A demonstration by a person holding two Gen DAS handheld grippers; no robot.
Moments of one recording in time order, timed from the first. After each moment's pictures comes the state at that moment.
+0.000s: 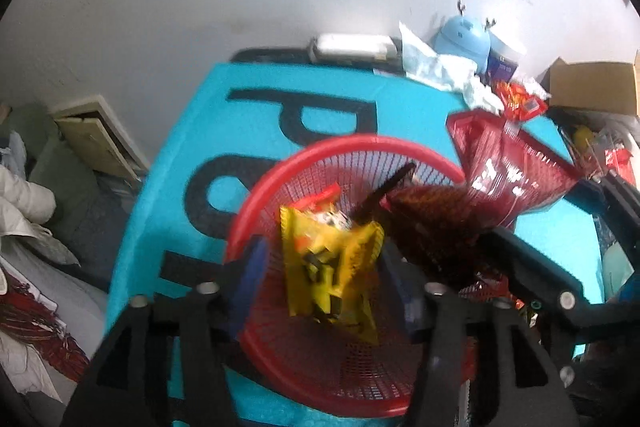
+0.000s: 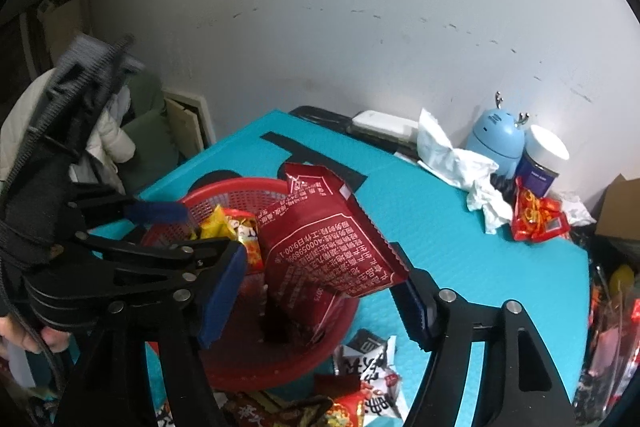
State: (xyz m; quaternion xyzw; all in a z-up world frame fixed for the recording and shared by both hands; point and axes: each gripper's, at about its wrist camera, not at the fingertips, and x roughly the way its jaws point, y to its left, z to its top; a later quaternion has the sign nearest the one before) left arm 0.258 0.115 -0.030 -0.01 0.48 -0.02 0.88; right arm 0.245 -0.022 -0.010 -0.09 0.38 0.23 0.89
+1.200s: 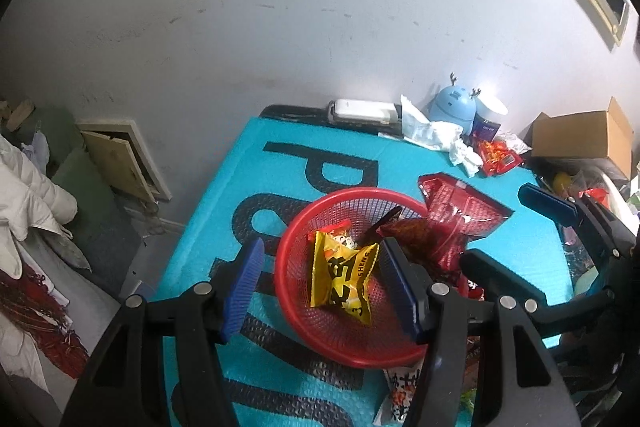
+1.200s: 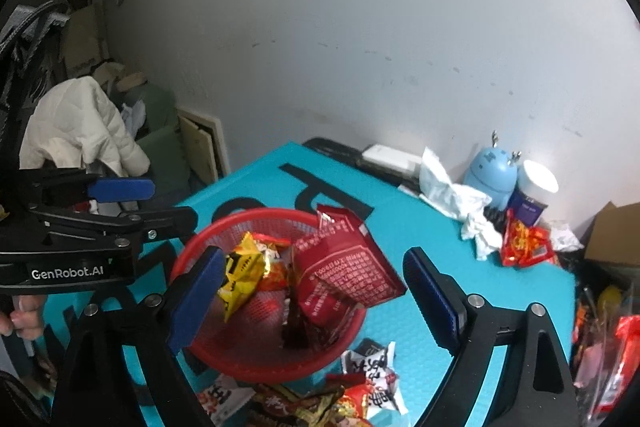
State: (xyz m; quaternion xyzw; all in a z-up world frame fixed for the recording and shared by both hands) left arm 0.207 0.135 0.039 -0.04 0.40 -0.01 0.91; right arm 0.220 -0.022 0.030 -0.10 0.33 0.25 0.90
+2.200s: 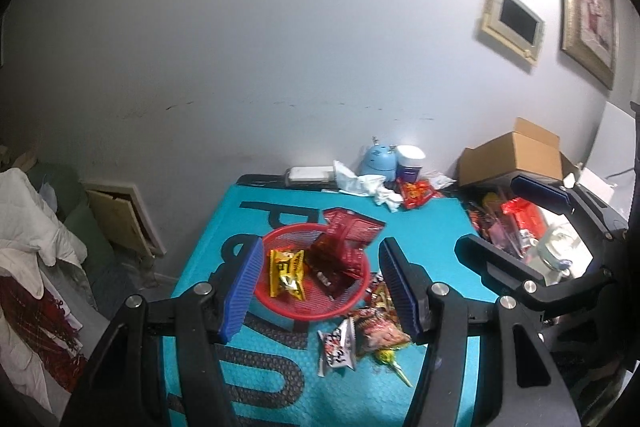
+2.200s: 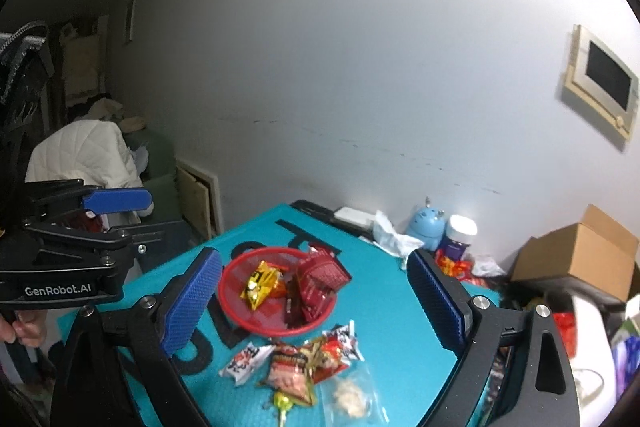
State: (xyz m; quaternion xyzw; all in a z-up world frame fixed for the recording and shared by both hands) left arm 0.069 0.090 0.135 -0.02 0.29 -0.06 0.96; right arm 0.087 -0.068 0.134 -0.10 0.22 0.21 0.95
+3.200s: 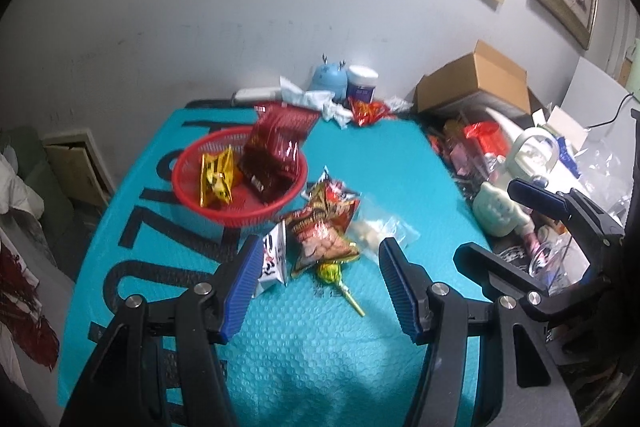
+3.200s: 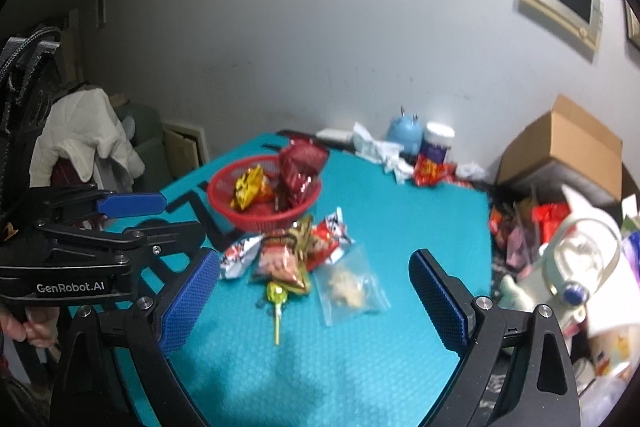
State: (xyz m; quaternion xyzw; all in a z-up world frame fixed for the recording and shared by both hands) left arm 0.043 0.041 0.047 -0.03 0.38 -0.12 0.92; right arm 0.033 -0.118 0.058 -0.07 0.31 0.18 0.93
